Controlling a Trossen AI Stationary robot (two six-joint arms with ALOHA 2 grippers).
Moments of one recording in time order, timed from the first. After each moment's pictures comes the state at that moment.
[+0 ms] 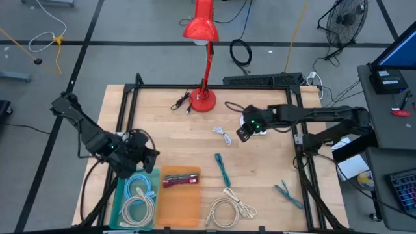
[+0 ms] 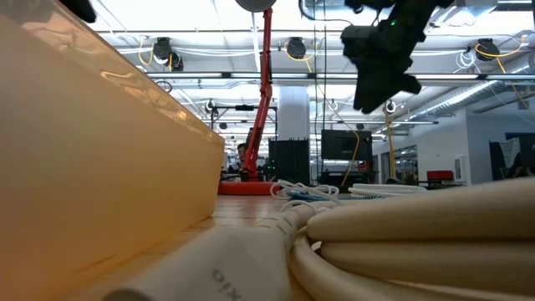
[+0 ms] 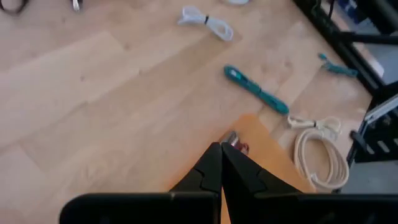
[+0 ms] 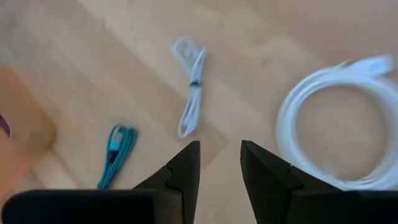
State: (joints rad) left arm -0.69 1.05 1.01 -1.00 -0.64 -1.46; right arm -0.11 1.32 1.04 -0.76 0.12 0.74
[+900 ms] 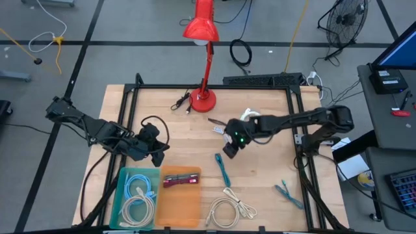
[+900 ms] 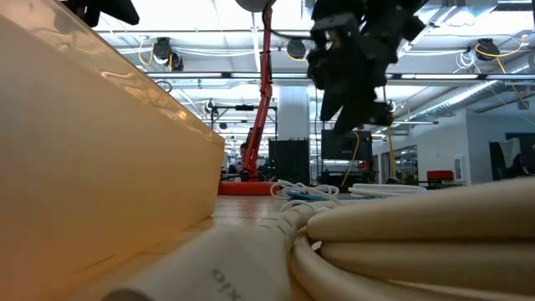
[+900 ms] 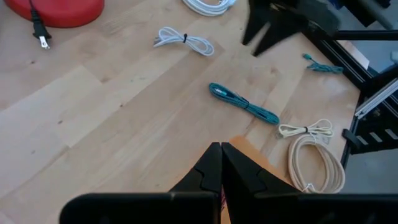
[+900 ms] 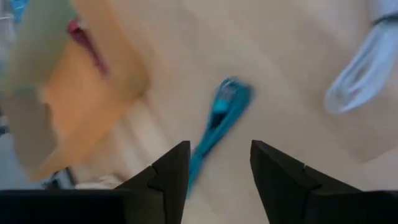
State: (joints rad) left arm -0.45 1.05 1.01 -0.81 -0.47 -1.09; right arm -0.02 1.56 1.04 -0.45 -0.24 0.81
